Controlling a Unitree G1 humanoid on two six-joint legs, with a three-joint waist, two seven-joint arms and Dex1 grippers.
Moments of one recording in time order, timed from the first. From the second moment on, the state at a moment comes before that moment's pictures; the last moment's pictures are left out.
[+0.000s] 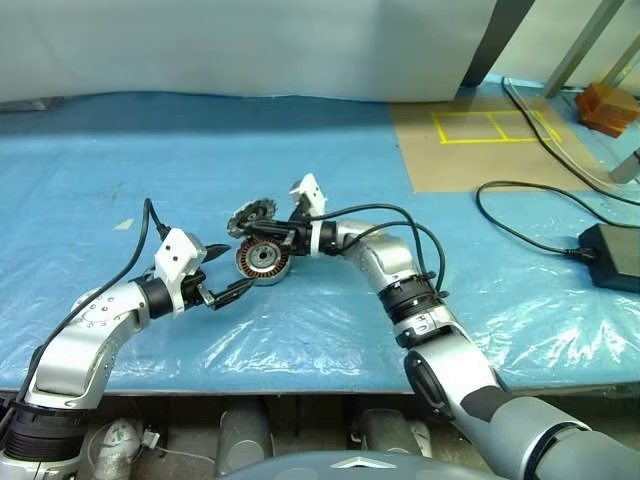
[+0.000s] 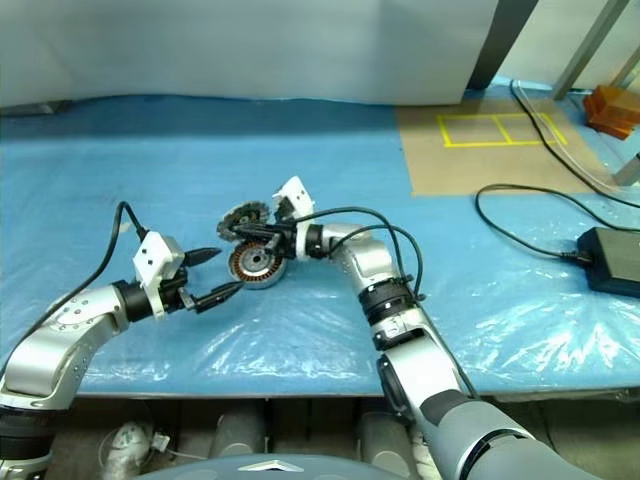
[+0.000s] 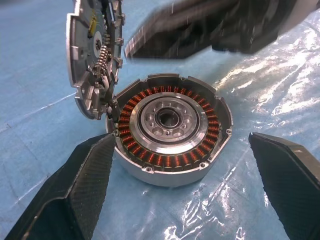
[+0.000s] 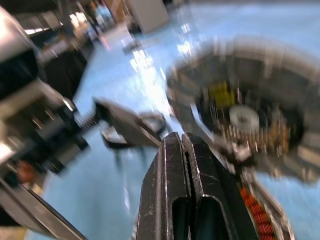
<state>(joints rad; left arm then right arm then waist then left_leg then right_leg) -0.03 0.65 0.10 -0.29 -0.42 0.43 -0.81 -0.81 0.02 0.24 0.60 0.15 0.36 0.93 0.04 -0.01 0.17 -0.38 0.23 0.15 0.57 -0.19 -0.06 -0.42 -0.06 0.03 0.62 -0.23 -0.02</state>
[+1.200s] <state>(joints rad) -0.04 0.64 0.09 -0.28 -0.41 0.42 -0.82 -0.79 0.01 0.20 0.65 0.20 0.37 0.99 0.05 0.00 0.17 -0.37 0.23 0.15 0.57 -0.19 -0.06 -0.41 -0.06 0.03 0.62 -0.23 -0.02</state>
